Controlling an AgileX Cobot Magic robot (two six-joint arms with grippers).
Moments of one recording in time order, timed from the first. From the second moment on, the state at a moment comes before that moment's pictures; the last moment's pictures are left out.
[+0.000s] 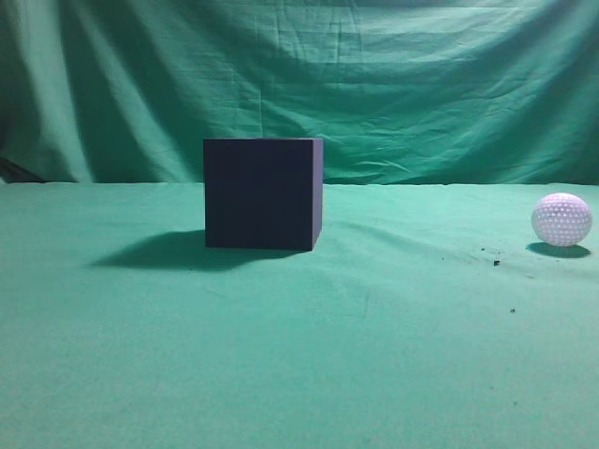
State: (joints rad) left arm -0.10 -0.02 0.02 0.09 0.36 -0.03; right arm 0.09 -0.01 0.02 0.02 -0.12 0.03
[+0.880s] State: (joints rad) left arm -0.10 -0.02 0.02 0.09 0.36 -0.03; right arm 0.11 0.88 -0.52 0.34 0.48 -0.28
